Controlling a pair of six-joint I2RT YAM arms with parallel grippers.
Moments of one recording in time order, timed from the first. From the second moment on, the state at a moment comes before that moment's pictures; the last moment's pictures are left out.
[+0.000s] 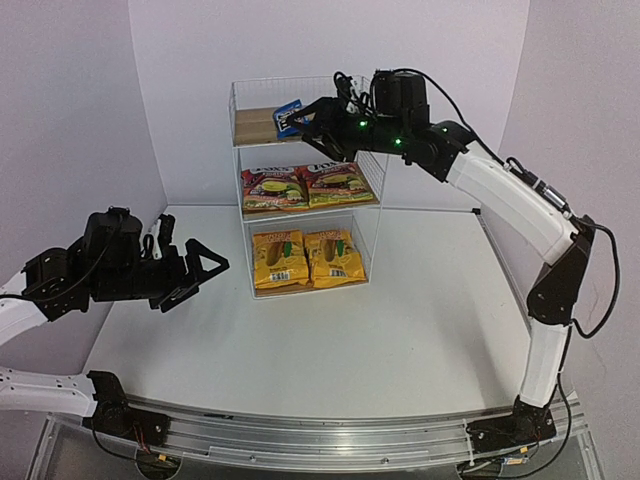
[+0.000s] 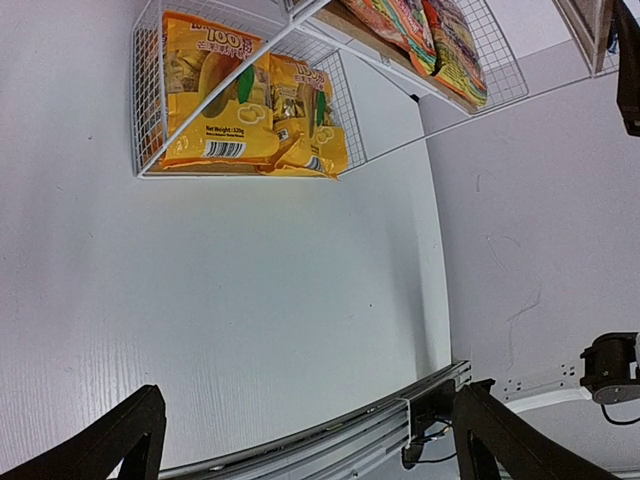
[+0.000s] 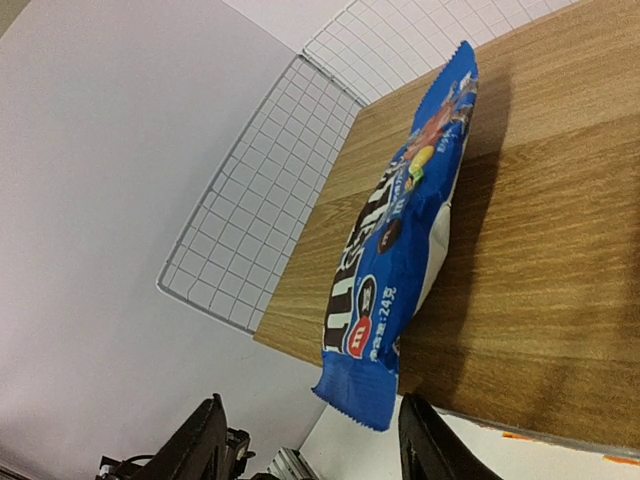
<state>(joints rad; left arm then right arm) -0.90 0.81 0.89 -0.63 -0.06 -1.04 0.79 1.96 2.20 -0.39 -0.25 0.84</state>
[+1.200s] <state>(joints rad) -0.48 1.03 0.84 -0.60 -0.16 -0.92 0.29 1.20 0.90 -0.51 -0.02 0.71</state>
